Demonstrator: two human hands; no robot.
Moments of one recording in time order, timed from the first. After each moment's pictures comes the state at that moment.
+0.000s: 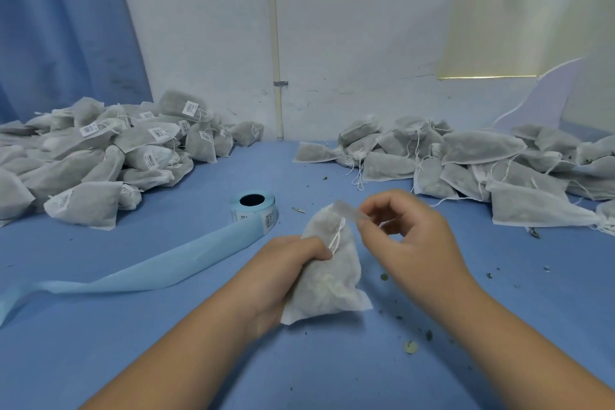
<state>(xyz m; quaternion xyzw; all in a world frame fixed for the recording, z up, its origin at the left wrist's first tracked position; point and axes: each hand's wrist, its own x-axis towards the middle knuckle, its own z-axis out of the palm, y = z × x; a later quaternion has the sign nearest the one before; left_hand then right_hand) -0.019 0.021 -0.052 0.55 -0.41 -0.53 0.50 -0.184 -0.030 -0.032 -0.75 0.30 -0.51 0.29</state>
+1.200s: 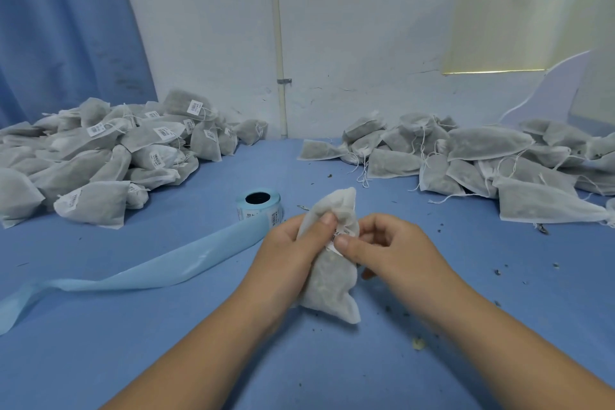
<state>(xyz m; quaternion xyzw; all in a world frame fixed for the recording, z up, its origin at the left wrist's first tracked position) -0.030 0.027 -0.046 0.50 -0.45 -0.43 0.61 -0.172 -0.028 -0.042 -0.70 0.37 -0.37 0.49</state>
